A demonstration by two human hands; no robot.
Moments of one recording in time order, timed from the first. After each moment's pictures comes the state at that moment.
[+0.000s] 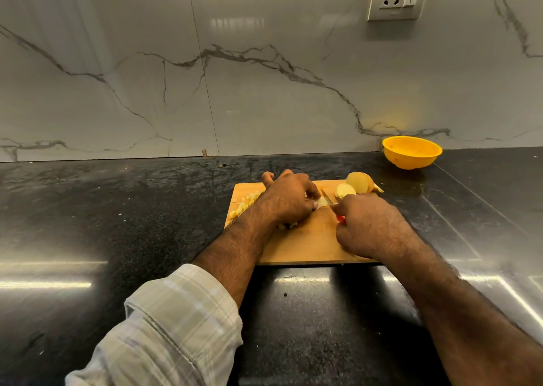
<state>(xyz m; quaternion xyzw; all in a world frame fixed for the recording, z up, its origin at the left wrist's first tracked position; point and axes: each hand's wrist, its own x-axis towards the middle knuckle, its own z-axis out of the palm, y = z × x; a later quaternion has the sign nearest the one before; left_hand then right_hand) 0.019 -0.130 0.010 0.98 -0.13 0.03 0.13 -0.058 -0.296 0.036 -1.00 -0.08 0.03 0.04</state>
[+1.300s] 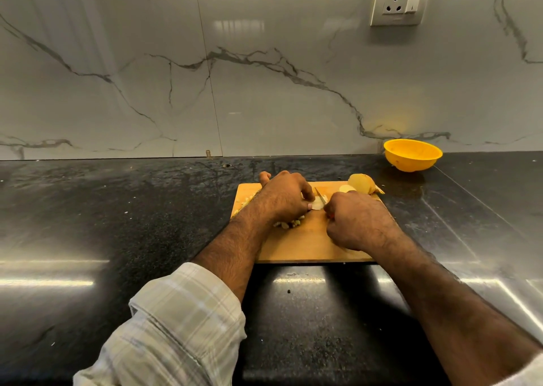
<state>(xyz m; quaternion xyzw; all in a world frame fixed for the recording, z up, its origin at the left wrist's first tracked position) 0.010 -0.119 0.017 0.99 -0.11 0.03 0.13 -0.056 -0.276 0.037 -1.00 -0.09 0.01 0.02</state>
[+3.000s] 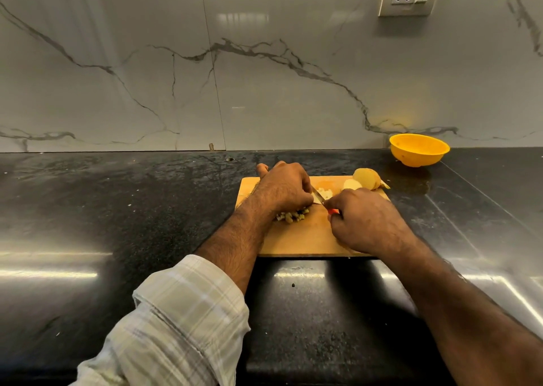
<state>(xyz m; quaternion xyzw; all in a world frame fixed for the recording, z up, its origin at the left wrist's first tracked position) 0.015 -0.111 0.017 0.99 -0.08 0.05 0.14 -0.064 -0.282 0.031 -0.99 -0.12 -0.03 0.07</state>
